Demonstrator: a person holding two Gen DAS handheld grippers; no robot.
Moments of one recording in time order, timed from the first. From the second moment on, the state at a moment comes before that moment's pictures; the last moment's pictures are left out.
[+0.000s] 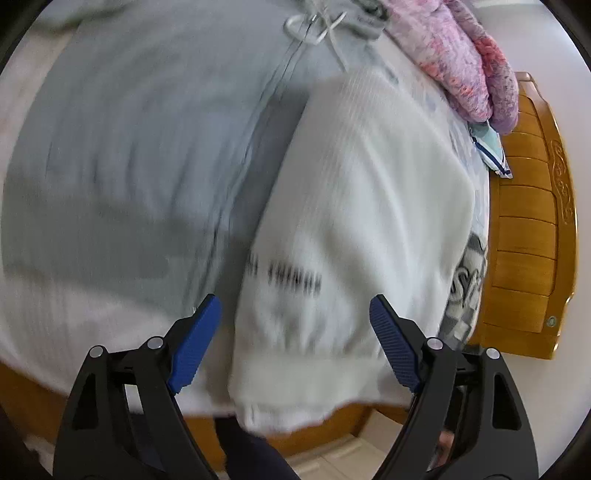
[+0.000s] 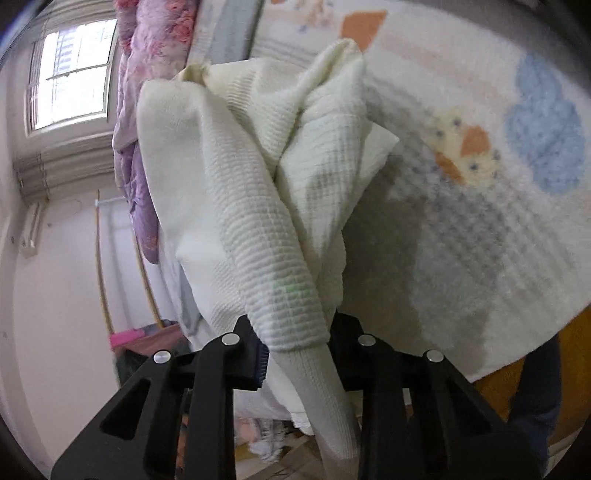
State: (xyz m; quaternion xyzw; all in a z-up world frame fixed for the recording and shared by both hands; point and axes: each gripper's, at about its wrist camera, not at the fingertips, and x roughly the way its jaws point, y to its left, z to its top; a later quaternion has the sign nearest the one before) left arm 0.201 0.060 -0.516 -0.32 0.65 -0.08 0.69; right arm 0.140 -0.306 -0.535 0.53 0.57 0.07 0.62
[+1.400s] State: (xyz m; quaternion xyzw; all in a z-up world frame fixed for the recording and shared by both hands) left arm 0.273 -0.231 -0.328 -0.26 0.42 -0.23 0.84; right arm 0.185 -0.511 -0.285 0.25 0.44 0.04 0.86
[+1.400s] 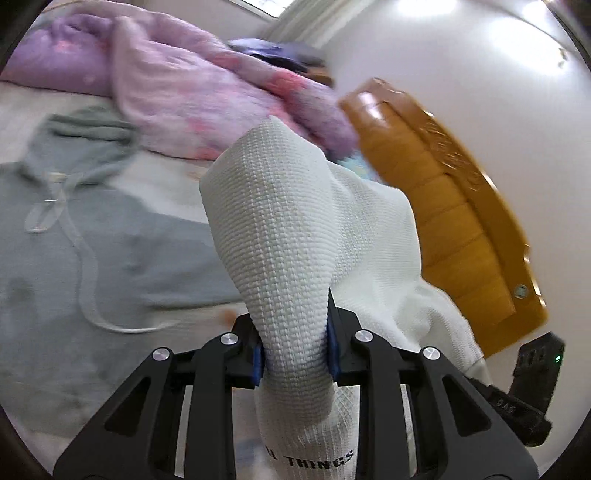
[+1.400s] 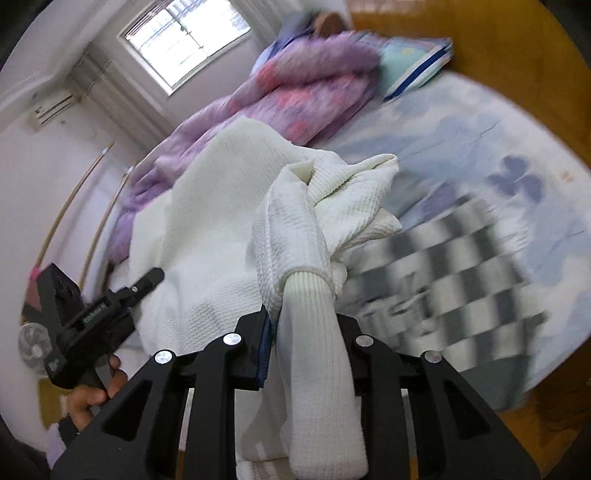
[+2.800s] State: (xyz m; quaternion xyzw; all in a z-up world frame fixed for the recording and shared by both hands) left arm 0.365 -0.426 -0.454 -0.08 0.58 -0.27 0.76; right arm 0.330 -0.629 -0.465 0.25 0.59 -0.04 0.77
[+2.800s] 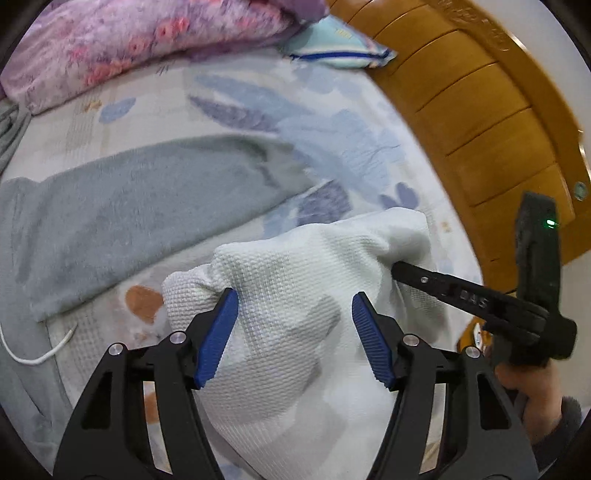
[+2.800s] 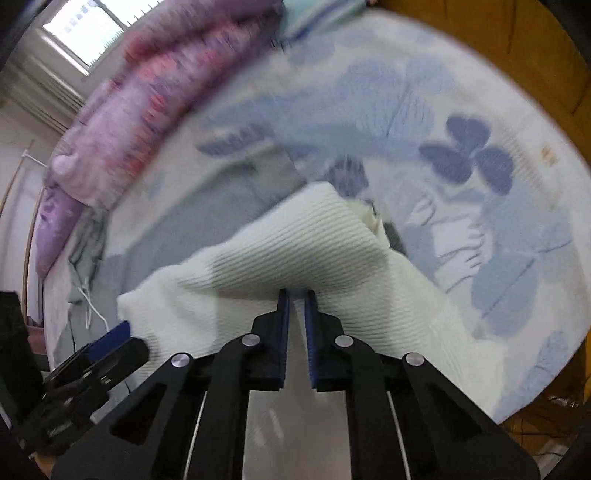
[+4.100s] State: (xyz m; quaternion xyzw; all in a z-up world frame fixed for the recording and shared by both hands) left arm 0.283 -0.246 -0.471 -0.17 0.62 -0.19 0.74; right arm 0.215 -0.525 -0.426 0.13 0.62 -0.08 0.77
